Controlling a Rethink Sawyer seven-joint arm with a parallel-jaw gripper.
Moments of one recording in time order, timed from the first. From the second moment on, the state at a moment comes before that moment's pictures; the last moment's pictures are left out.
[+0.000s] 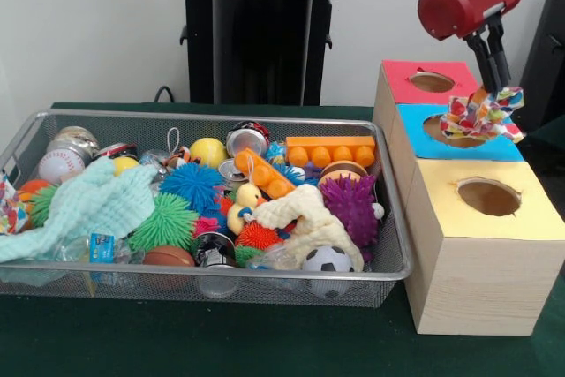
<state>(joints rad) -0.61 -0.84 0.80 1.93 -0.33 0.35 1.38</state>
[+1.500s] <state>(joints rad) -0.63 -0.81 0.78 1.93 -0.36 0.21 1.38</state>
